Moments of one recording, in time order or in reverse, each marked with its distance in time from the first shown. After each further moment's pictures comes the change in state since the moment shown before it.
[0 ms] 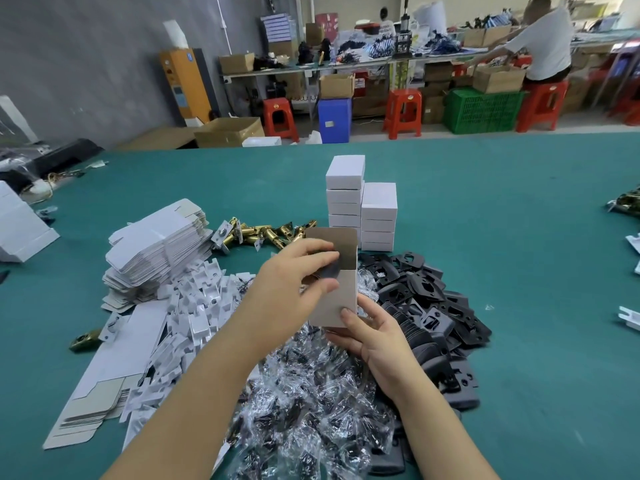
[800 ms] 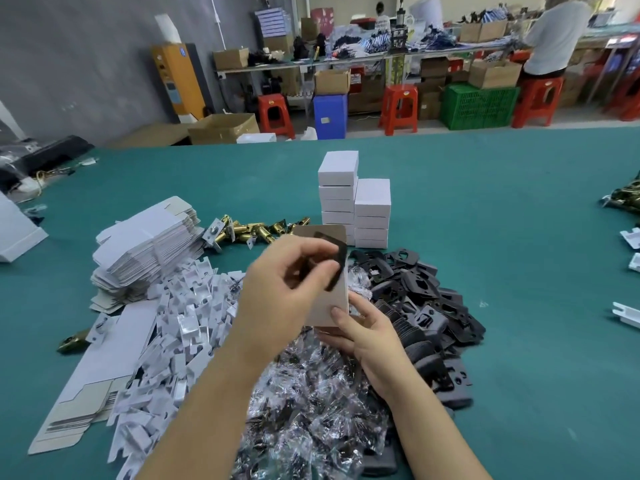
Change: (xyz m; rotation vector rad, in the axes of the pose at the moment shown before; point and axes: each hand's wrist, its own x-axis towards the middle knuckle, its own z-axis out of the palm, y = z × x) left_hand -0.007 0.018 0.012 -0.350 0.211 -0.115; right_hand 0.016 0.019 -0.014 -0.064 -0.044 -0.003
